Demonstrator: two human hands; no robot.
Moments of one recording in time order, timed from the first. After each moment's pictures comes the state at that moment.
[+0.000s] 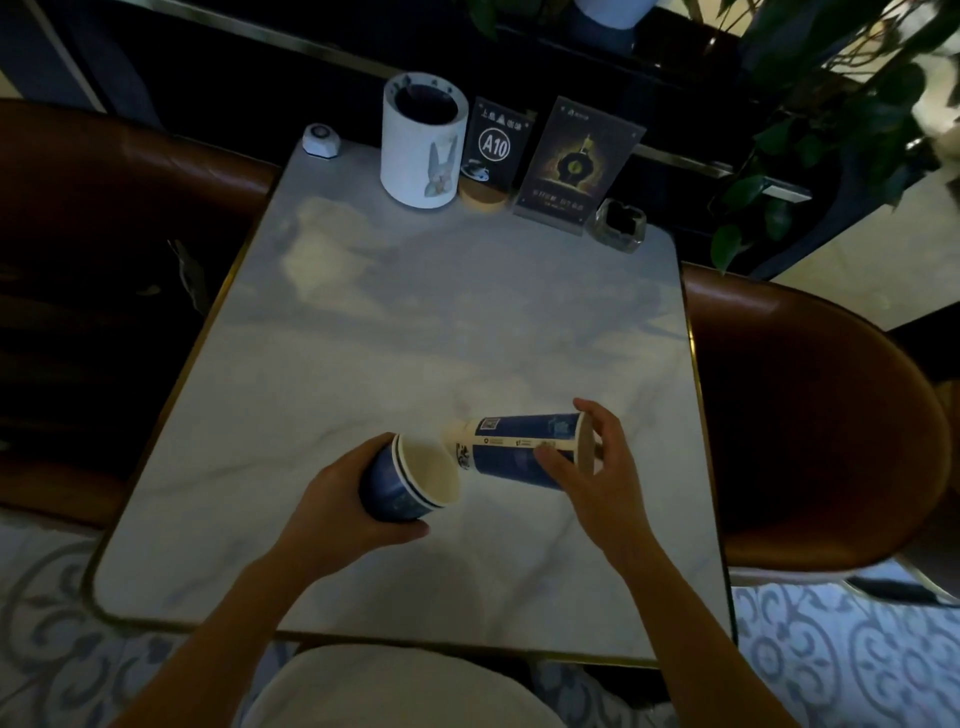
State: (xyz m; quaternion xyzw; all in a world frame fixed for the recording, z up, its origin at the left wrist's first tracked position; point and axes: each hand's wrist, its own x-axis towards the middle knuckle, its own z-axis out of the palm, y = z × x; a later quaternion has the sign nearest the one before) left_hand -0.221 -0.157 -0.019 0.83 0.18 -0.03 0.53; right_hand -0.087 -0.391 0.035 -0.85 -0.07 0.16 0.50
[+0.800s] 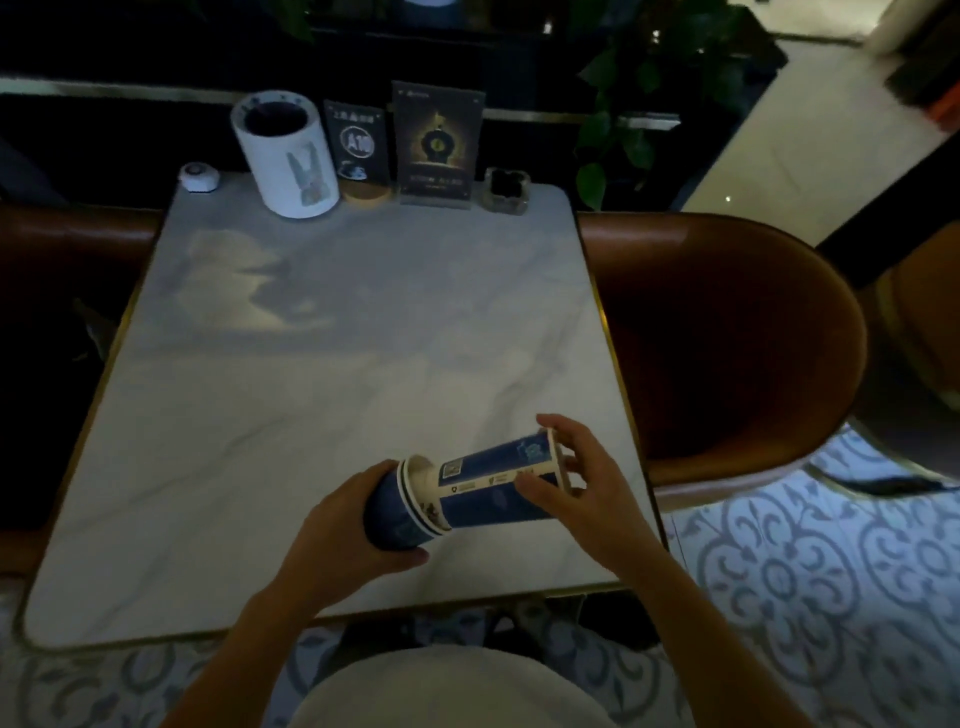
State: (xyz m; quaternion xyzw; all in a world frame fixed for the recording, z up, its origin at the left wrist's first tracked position) left_hand -0.216 -0.291 0.011 0.88 0.12 -0.12 0.44; right_hand -0.127 -0.540 0.064 -0.78 -0.06 0.22 0.58
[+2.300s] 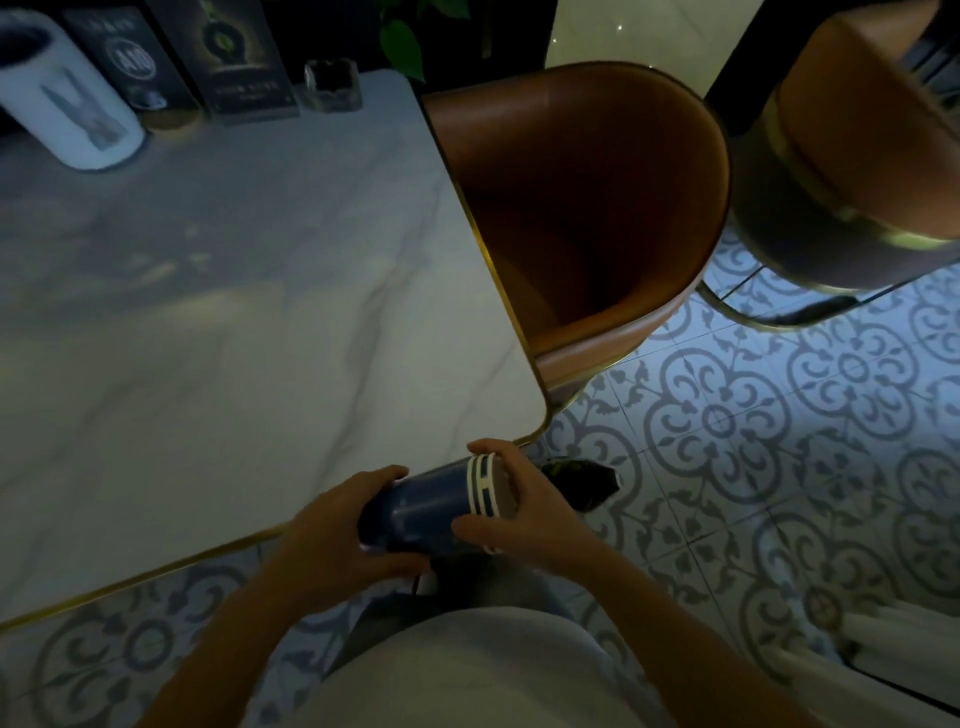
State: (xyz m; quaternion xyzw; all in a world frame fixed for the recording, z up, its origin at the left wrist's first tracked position) left_hand -0.278 -0.424 0.008 0.89 -0.05 -0.23 0.39; right_hand -0.251 -0.658 0.024 -0.78 0.00 0.31 0.54
